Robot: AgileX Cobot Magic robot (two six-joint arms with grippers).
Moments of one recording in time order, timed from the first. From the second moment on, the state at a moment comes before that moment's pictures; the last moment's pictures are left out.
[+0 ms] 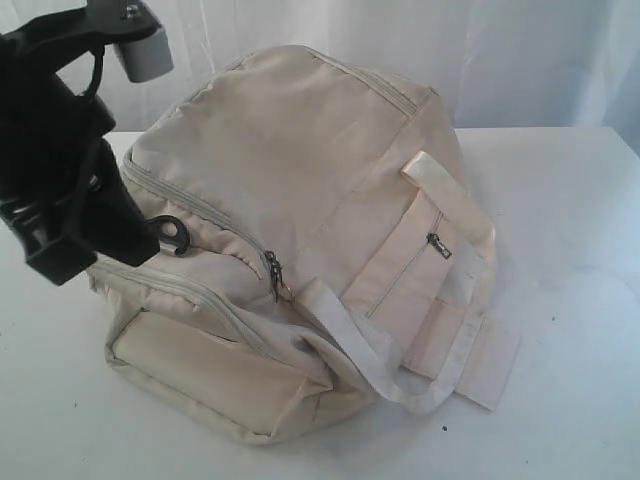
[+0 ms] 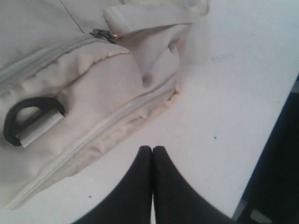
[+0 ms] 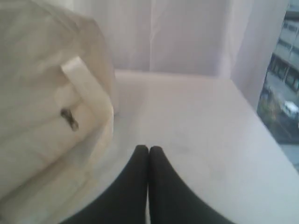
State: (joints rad) left arm -0.58 1.29 -1.30 -0.28 1.28 0.61; right arm 0.19 0.01 0.00 -0.08 0.16 0.06
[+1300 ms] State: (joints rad) left arm -0.58 1.11 -1.14 -0.28 1.08 0.67; right arm 0.43 1.28 -0.97 0.79 0.86 -0.75
